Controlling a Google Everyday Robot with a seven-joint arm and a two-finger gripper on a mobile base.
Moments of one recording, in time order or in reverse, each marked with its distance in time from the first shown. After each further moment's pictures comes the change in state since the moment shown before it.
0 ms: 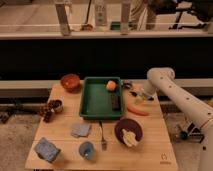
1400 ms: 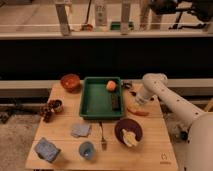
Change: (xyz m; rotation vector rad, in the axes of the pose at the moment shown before) arm 0.019 0.020 0.064 -0.122 0.069 0.014
